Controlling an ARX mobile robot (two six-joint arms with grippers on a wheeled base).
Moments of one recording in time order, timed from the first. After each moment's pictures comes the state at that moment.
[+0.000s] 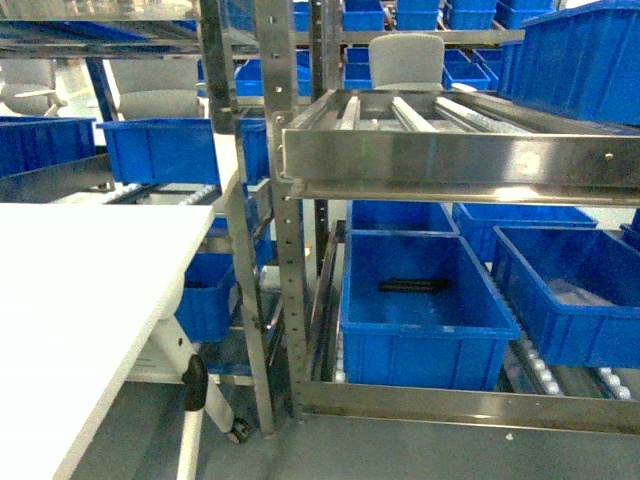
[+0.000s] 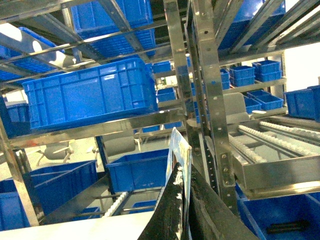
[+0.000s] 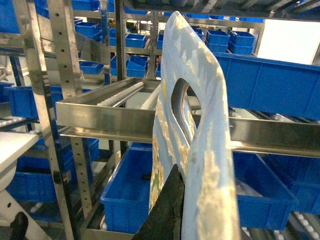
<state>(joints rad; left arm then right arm) -0.08 0.67 0.24 0.73 -0.08 0.21 -0.03 0.40 0.14 0.34 -0.05 -0.02</state>
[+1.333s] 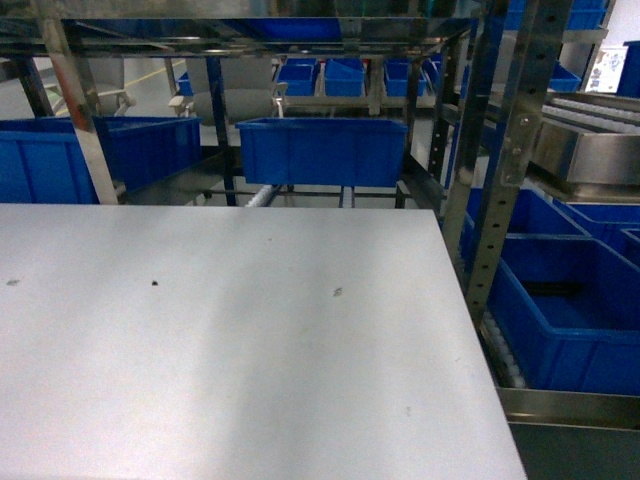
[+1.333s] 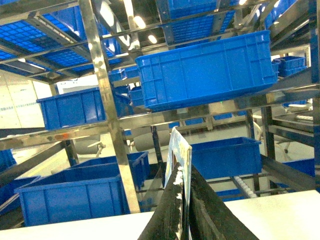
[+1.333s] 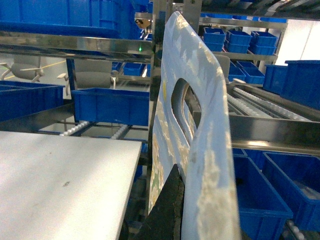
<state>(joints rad) -0.08 0.67 0.24 0.73 -0.08 0.21 -0.03 0.40 0.14 0.34 -0.05 -0.02</state>
